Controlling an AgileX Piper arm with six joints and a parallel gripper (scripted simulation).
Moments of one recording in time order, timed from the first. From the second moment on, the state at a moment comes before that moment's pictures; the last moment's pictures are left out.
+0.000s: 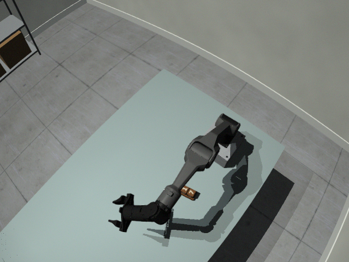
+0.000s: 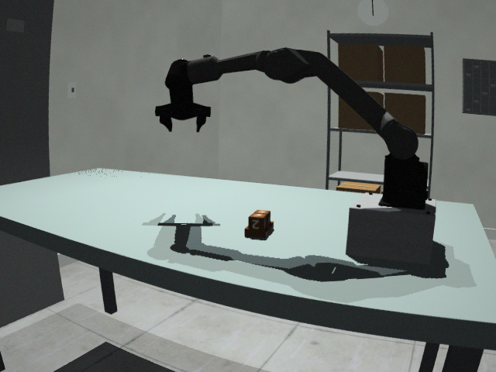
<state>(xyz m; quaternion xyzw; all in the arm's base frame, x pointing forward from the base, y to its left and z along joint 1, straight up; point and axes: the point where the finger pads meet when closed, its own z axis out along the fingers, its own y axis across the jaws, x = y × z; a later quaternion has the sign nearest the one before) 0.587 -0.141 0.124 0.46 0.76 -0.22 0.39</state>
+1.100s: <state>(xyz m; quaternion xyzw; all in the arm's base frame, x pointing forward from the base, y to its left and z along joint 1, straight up) 0.439 -0.077 0.090 0.58 0.79 -0.10 0.16</state>
